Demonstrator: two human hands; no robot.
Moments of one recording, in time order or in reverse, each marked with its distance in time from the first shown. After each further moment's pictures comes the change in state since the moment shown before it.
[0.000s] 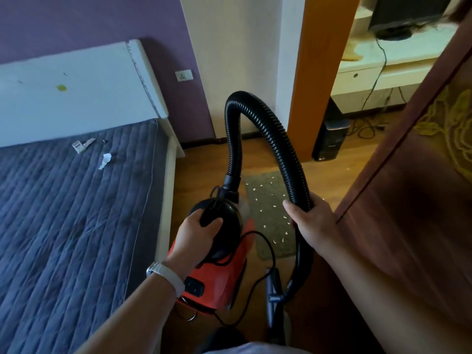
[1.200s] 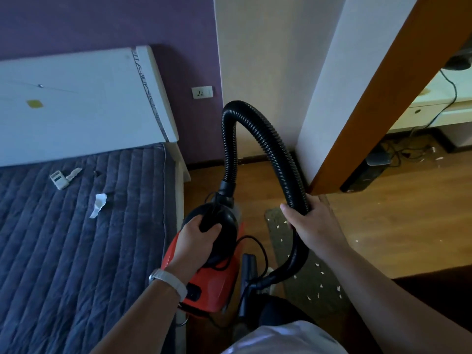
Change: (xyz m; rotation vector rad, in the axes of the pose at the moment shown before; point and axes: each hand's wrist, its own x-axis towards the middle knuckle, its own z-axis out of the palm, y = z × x) left_hand 0.423 -0.030 -0.172 -0.051 -0.071 -0.039; right_hand 0.344 -0.088 0.276 -0.168 -0.046 0.061
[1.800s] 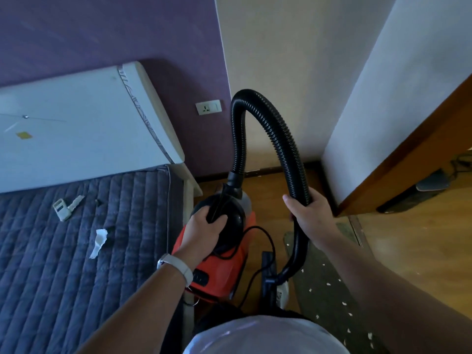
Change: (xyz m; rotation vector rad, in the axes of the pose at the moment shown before) left_hand 0.255 0.101 0.019 0.026 -0.019 -0.060; right_hand 0.290 0.000 0.014 0.184 -0.051 0.127
